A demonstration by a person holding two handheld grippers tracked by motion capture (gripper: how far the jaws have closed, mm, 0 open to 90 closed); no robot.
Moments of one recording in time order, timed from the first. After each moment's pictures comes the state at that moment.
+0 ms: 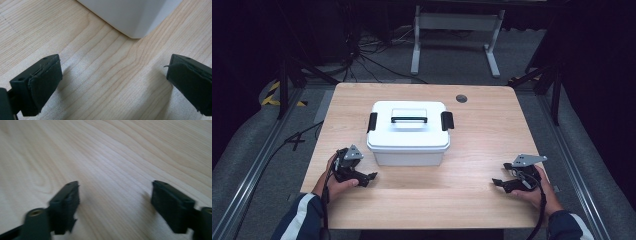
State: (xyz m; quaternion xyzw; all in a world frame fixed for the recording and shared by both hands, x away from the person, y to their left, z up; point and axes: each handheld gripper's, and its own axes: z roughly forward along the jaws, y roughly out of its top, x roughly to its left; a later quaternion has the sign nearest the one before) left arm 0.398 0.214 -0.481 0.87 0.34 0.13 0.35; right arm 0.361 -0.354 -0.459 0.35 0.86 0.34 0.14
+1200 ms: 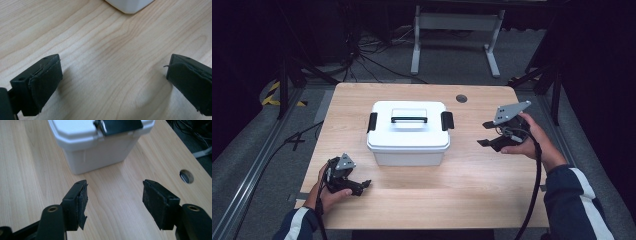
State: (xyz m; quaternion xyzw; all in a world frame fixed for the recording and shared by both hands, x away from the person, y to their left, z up) left arm 0.364 0.230 -0.482 0.85 0.36 0.14 0.34; right arm 0.424 -0.265 -0.302 0.16 0.92 0.31 0.17
